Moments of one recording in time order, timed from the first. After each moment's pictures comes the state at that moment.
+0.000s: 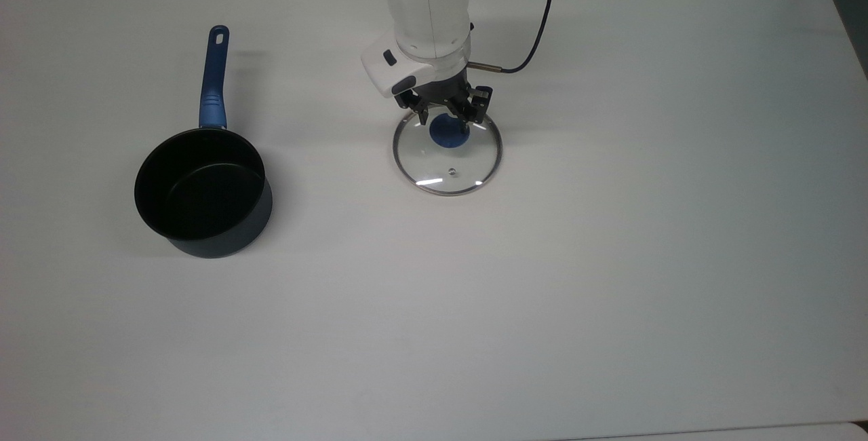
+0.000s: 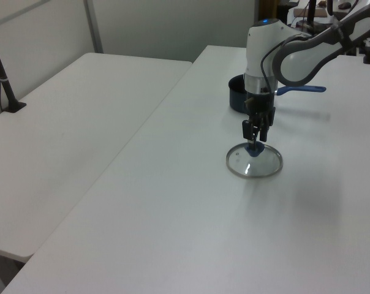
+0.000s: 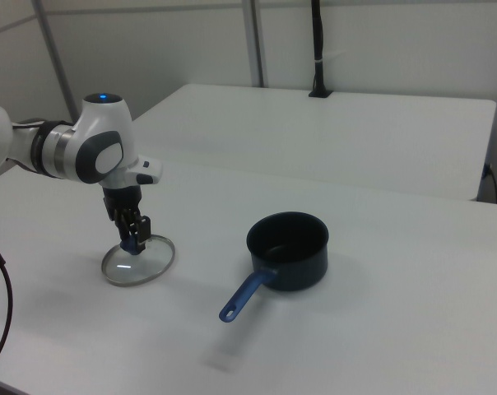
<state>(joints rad) 0.18 0.21 0.02 -1.99 0.11 2.19 0.39</state>
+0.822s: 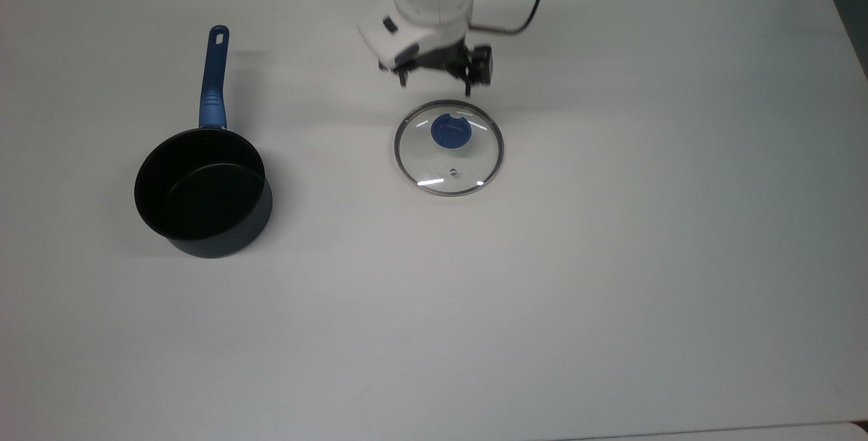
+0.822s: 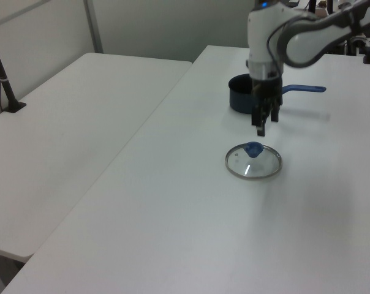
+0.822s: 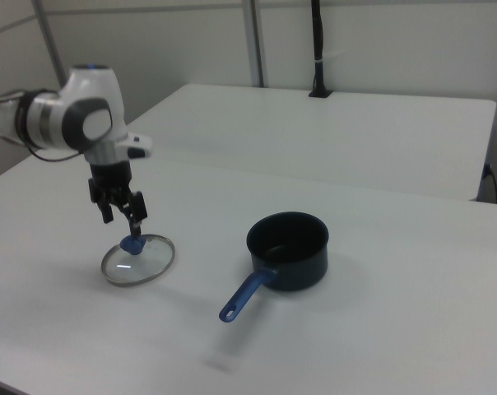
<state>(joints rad) 0.17 0.12 0.02 -1.92 0.03 1.94 0.31</state>
